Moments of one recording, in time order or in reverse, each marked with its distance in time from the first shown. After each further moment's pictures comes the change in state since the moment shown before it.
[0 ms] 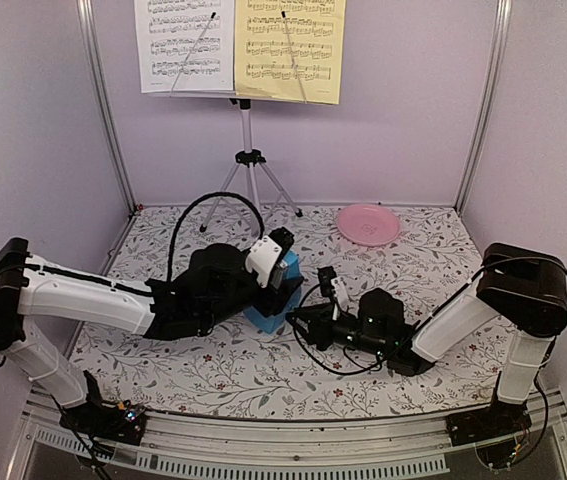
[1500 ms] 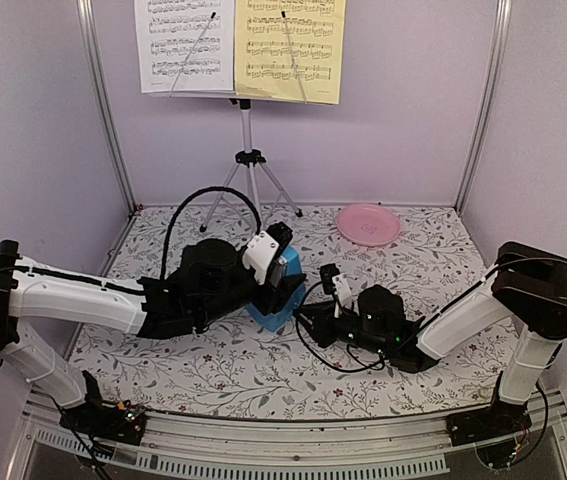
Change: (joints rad) left arm -0.005 -0.047 0.000 -0.002 0.041 0.004; right arm 0.004 -0.066 0.010 -0.148 0.099 -0.049
